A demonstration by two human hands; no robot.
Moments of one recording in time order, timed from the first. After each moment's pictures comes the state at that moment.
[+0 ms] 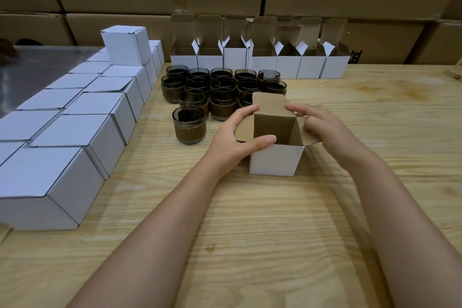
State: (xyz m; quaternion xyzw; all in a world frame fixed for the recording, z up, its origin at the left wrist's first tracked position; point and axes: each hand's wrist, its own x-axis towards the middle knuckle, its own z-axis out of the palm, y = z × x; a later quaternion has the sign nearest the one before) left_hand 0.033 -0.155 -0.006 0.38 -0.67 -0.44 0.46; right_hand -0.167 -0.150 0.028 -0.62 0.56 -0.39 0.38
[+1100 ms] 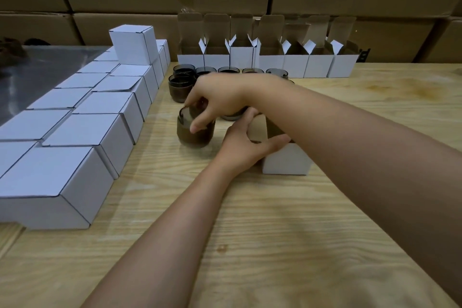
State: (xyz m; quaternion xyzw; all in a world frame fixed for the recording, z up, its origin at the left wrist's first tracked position) left_hand 0.029 -0.160 -0.014 0.45 -0.68 -0.37 0.45; right_hand -0.007 -0.222 0.094 -0.94 0.34 0.05 0.07
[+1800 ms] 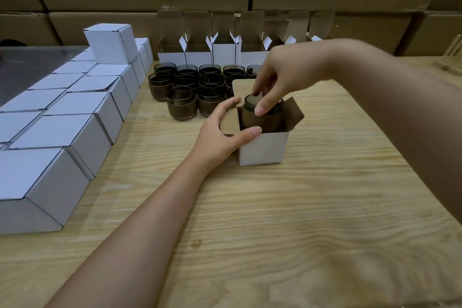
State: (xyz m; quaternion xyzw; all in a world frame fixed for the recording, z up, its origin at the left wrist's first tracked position) left_hand 0.030 -0.164 -0.013 0.43 -0.66 -0.39 0.48; right_hand -0.136 -0.195 0.138 -0.86 0.50 0.06 0.12
